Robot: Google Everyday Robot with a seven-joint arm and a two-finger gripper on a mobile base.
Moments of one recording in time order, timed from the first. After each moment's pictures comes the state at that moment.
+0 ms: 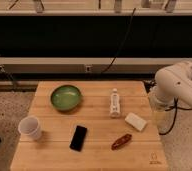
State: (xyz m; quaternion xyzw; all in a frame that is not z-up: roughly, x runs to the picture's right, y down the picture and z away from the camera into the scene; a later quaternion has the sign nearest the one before) arm 0.287 0.107 0.683 -0.28 0.02 0.02 0.96
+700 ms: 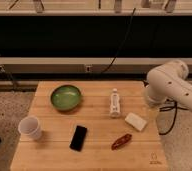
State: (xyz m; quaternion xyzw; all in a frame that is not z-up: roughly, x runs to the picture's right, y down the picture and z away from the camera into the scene) arm 0.244 0.093 0.693 -0.26 0.02 -0.02 0.96
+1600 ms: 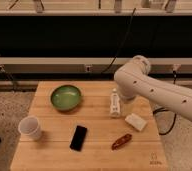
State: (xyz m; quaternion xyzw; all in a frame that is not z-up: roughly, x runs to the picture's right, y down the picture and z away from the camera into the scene) arm 0.144 0.064 0.711 -0.22 0.00 -0.13 0.97
